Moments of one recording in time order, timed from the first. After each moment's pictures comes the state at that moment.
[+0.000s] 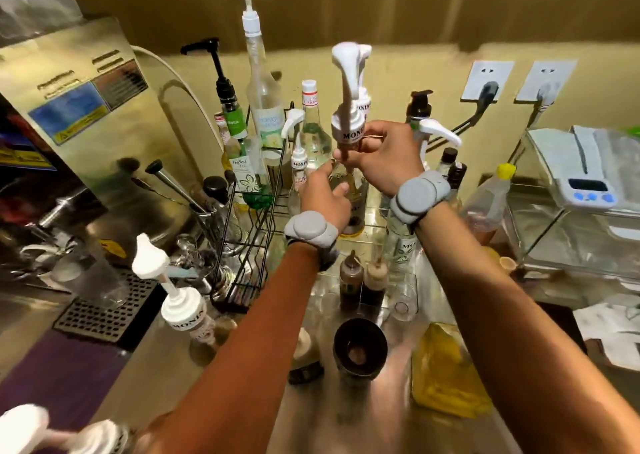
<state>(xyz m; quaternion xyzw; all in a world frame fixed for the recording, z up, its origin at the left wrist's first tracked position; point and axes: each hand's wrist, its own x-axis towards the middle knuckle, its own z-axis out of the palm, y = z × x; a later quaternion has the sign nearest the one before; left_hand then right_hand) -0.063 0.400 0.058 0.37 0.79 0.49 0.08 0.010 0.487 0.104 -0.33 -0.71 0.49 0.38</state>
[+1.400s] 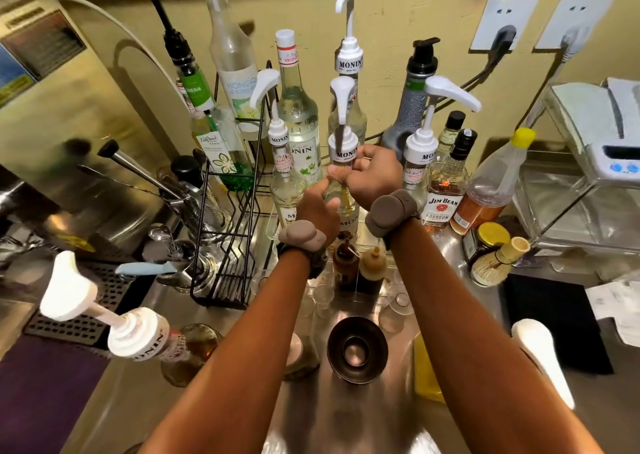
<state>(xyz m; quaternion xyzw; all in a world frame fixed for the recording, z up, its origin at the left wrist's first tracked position) -0.090 0.431 -0.031 0.46 0.79 0.37 0.15 -0.014 0.512 0.006 -0.47 -0.65 0.48 0.34</state>
